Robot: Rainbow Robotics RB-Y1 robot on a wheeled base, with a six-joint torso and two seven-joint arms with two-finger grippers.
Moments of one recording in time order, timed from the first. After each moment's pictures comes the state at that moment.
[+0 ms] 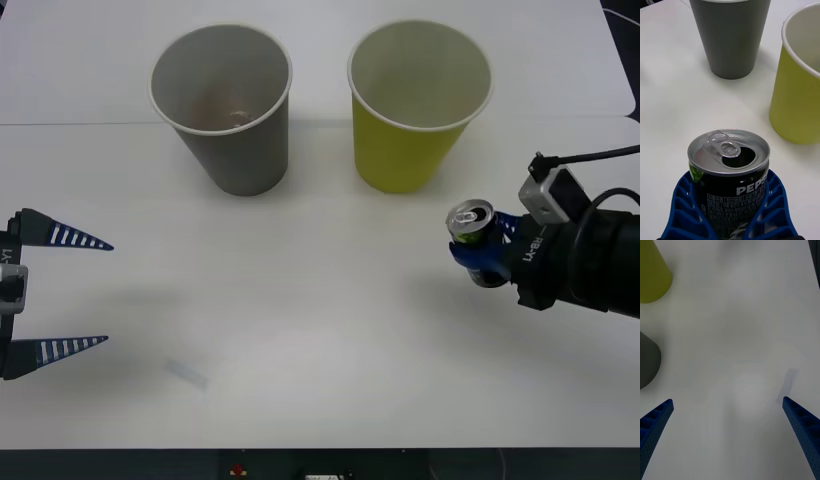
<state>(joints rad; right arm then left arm) 0.01 -0.38 -0.30 -2.35 2.01 -1.43 -0.83 0.26 1.13 0.26 -2.01 -1.31 -1.13 -0.09</state>
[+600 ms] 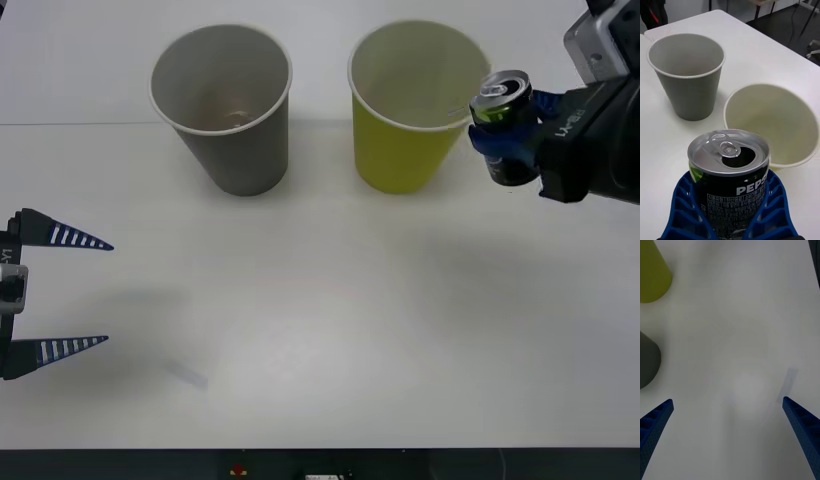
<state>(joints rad) -0.34 -0.43 -0.35 -2.46 2.15 -1.57 -1.15 0.26 1.13 0.26 -2.01 -1.31 -1.13 -0.09</state>
